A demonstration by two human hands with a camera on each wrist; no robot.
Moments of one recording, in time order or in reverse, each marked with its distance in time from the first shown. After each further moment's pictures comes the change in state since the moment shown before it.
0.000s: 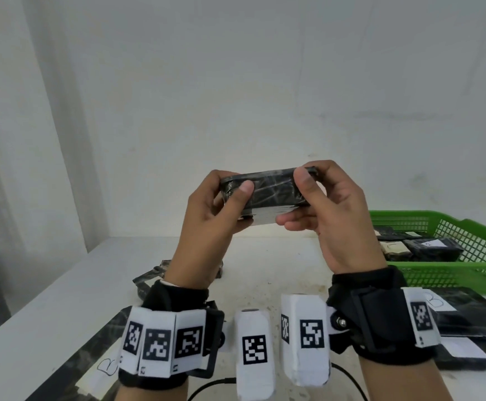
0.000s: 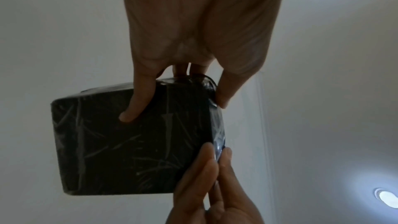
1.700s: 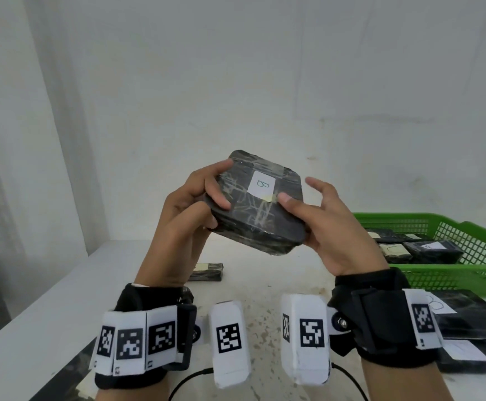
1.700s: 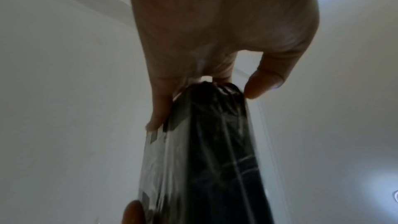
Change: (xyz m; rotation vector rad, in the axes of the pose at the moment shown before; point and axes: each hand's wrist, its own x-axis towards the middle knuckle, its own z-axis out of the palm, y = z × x) left_hand 0.004 -0.001 -0.034 -0.188 -0.154 0.062; right_hand 0.009 0.008 -0.009 -0.048 0.033 0.391
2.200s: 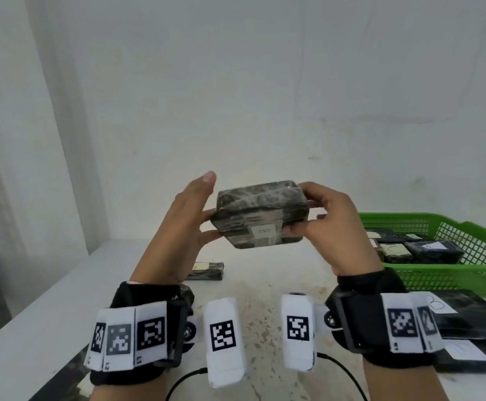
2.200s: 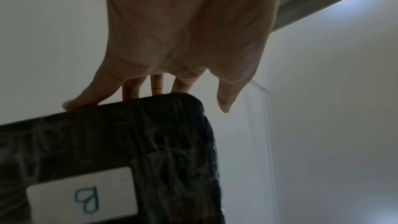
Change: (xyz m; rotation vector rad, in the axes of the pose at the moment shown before) left_hand 0.005 -0.002 0.002 0.096 0.243 -0.363; right_hand 0.006 0.013 -0.012 -0.557 0.025 -0.411
